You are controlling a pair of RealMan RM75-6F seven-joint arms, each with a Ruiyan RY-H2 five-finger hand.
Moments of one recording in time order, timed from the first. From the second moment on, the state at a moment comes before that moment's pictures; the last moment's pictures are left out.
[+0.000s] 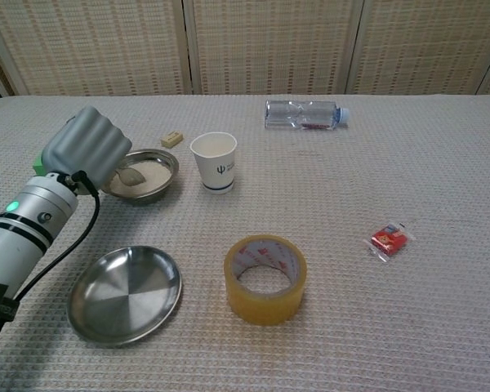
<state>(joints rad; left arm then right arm) -0.71 -2.06 -0.16 -0.70 1.26 1.35 1.26 0.10 -1.03 -0.14 -1.62 -1.82 1.47 0.12</state>
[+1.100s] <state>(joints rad) -0.70 -1.89 -0.29 -1.08 1.09 1.25 1.26 0.11 -1.03 -0.13 -1.62 -1.81 1.46 0.12</state>
